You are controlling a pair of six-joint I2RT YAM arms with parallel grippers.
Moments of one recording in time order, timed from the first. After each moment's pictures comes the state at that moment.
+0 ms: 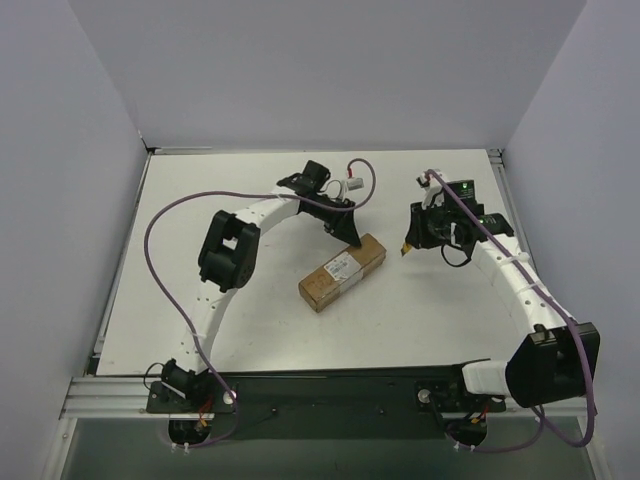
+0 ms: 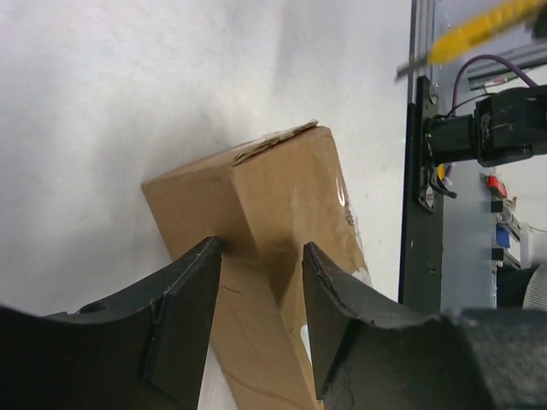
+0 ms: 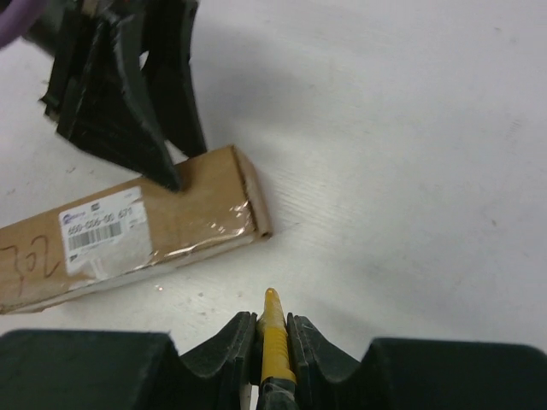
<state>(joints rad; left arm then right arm) -0.52 2.45 2.03 -0.58 1.08 0.04 0.22 1.30 1.06 -0.60 -0.25 -0.06</state>
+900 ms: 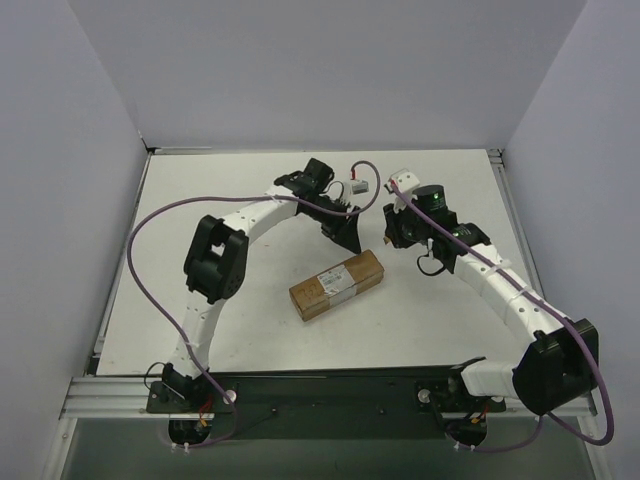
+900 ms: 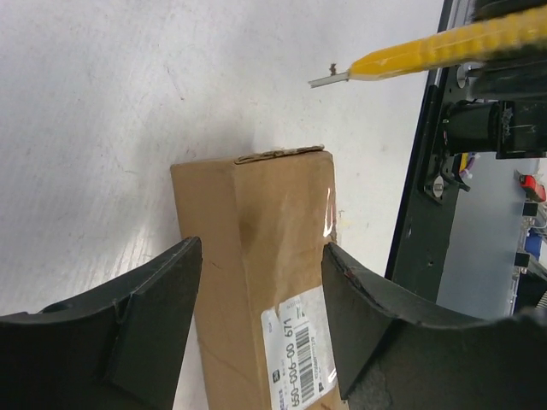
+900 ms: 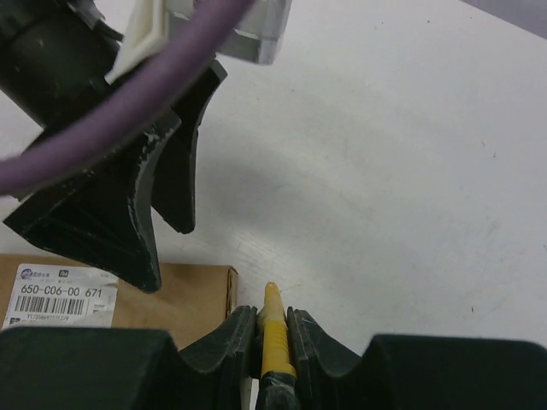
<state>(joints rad) -0.58 2.25 1.90 -0.68 0.90 0.05 0.39 1.28 1.01 -0.39 -0.06 -0.13</state>
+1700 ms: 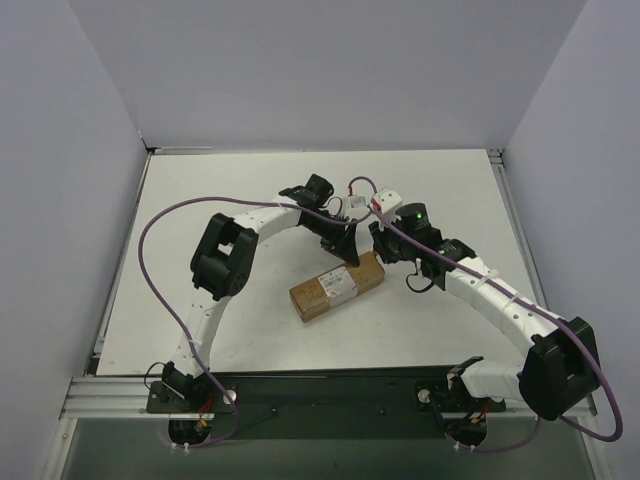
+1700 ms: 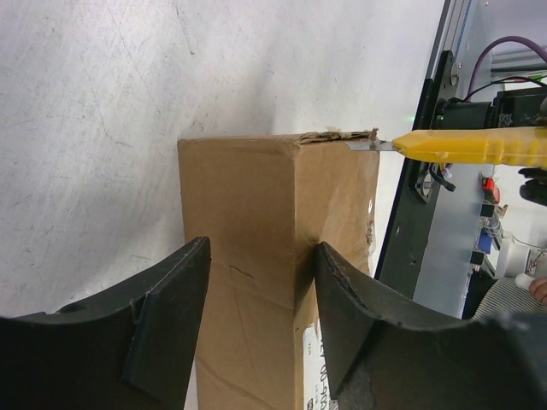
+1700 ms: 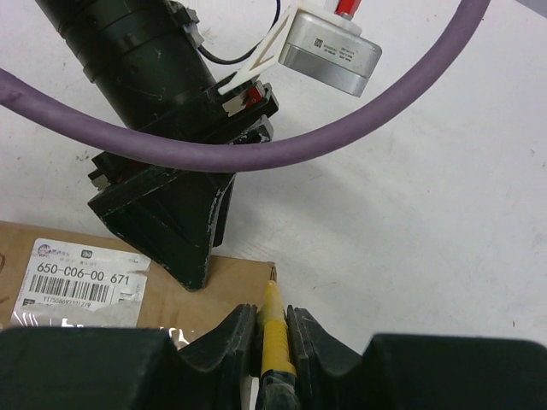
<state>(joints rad) -0.59 2.32 1.80 -0.61 0.94 -0.02 0.52 1.26 0.88 -0.28 0.00 -0.14</state>
